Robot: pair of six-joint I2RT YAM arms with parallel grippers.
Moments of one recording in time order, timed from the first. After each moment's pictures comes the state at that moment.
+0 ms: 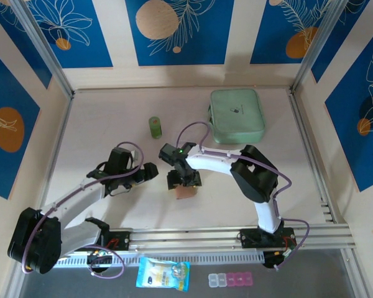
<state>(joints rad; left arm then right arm) -0.41 1.11 0.52 -0.32 0.31 -0.73 0.95 1.99 1.38 -0.93 -0.05 0.82</state>
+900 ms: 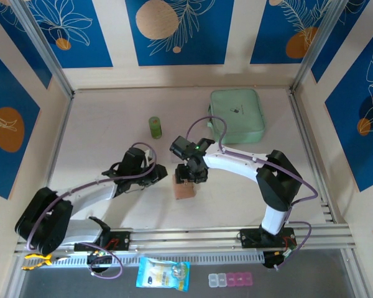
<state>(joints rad) -0.58 1.28 0.49 0.05 0.40 -0.98 0.91 1.76 1.28 -0.91 -0.08 0.78</state>
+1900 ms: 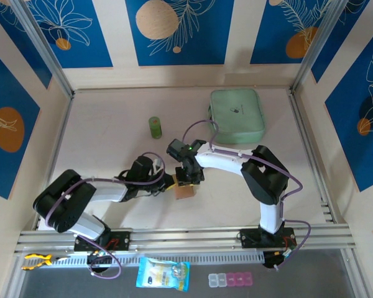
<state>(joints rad) -0.65 1.49 0.40 0.38 0.48 -1.16 0.90 1.88 1.30 -0.89 -0.11 0.75</state>
